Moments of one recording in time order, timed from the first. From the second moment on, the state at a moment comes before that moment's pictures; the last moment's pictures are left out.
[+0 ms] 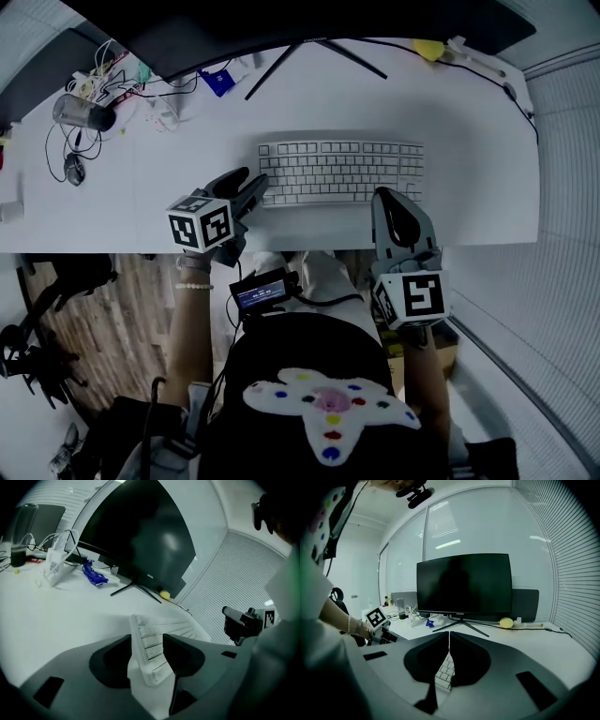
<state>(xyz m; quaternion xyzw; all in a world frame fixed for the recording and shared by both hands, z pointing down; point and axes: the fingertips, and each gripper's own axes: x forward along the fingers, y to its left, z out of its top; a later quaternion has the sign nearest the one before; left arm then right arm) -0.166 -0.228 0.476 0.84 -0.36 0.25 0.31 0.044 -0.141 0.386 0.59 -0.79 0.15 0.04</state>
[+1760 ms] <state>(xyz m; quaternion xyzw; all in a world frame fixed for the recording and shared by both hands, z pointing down) -0.157 -0.235 0.500 0.80 -0.37 0.21 0.42 0.134 -0.157 0.501 0.60 -0.75 0.25 0.13</state>
